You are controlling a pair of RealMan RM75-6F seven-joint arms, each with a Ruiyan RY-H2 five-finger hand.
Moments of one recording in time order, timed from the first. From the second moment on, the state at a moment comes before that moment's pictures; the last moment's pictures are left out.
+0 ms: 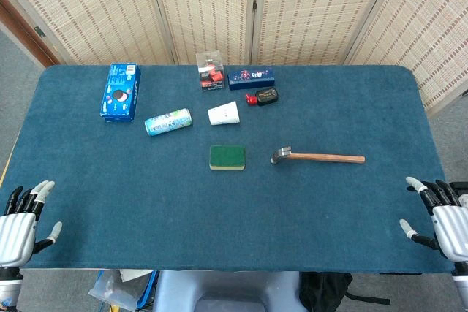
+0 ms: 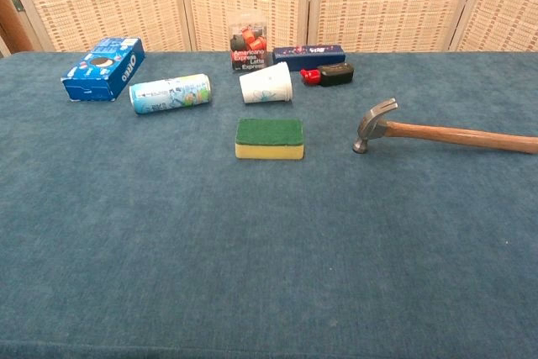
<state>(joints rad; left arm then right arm) -0.06 -1.15 -0.05 -1.69 1.48 1.51 0.14 0.03 -1.02 0.01 -1.62 -1.55 1.47 0.20</state>
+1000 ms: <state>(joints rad) -0.05 -1.16 -0.04 -1.66 1.47 1.52 0.09 0.22 -1.05 0.11 -1.73 -1.49 1.27 0.00</state>
